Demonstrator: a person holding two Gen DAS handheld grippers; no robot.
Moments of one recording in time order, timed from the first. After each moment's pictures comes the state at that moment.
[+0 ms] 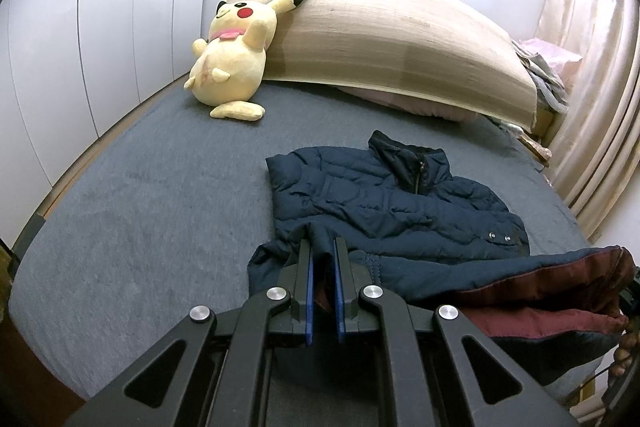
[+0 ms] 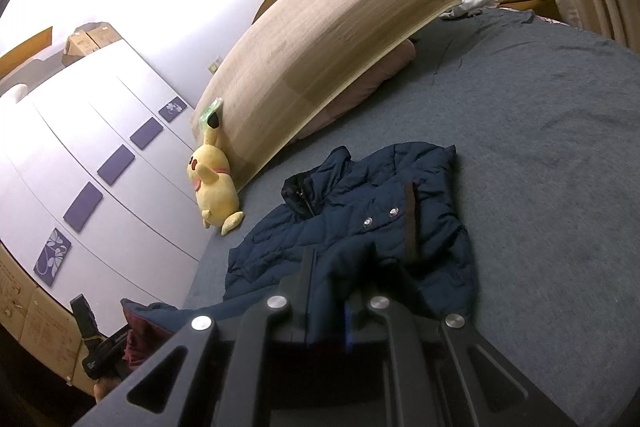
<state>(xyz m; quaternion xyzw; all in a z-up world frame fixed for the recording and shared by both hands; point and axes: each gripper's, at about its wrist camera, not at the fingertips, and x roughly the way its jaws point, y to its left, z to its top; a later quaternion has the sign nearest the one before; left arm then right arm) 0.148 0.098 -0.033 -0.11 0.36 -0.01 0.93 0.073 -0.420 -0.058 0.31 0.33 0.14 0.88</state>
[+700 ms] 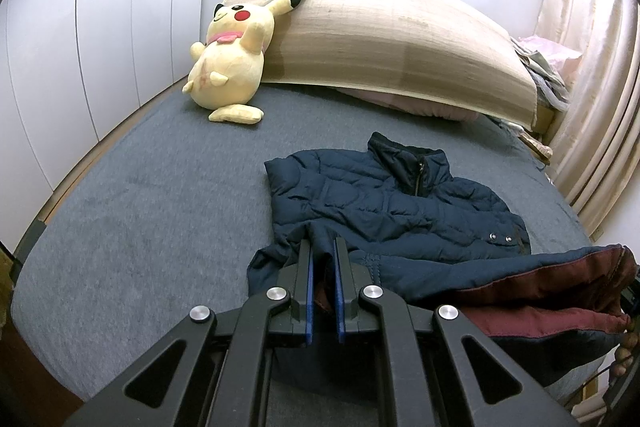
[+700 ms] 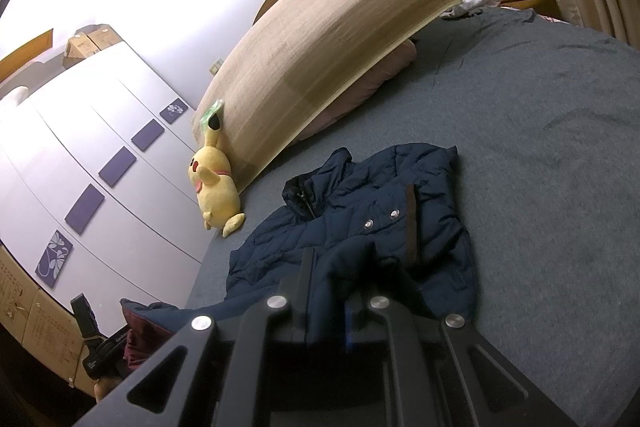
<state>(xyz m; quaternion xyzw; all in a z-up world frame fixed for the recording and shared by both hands) 0.151 0.096 -0.030 -0.11 0.36 -0.01 0.93 0.072 -0.419 -0.057 0.31 0.33 0.14 0.88</state>
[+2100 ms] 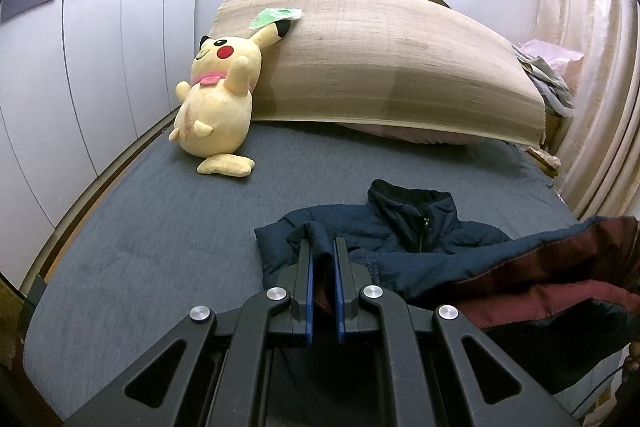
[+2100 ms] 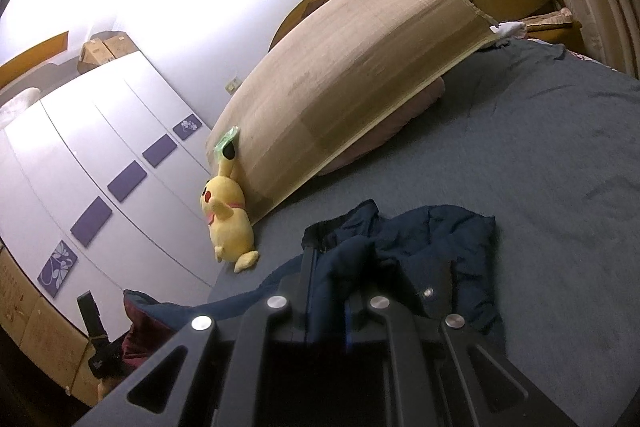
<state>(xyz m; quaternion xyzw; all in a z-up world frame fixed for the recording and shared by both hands) 0.232 0.087 0.005 -0.08 0.34 0.00 0.94 0.143 -0.410 -0.015 0.31 0.28 0.15 0.90</state>
